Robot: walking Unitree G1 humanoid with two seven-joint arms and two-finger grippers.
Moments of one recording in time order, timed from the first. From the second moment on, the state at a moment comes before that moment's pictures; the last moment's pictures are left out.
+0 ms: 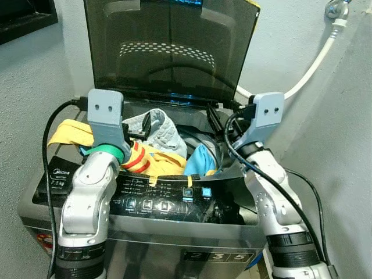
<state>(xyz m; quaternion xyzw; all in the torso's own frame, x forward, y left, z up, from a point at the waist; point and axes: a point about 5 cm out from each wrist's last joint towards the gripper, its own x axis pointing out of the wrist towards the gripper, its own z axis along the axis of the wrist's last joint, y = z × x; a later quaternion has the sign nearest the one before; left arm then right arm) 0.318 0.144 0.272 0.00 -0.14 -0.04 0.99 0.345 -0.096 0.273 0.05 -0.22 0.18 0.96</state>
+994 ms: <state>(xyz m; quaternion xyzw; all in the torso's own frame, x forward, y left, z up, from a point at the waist) 0.310 0.141 0.276 -0.01 -0.16 -0.04 0.99 0.346 -0.092 0.267 0.04 -0.21 0.20 0.96</state>
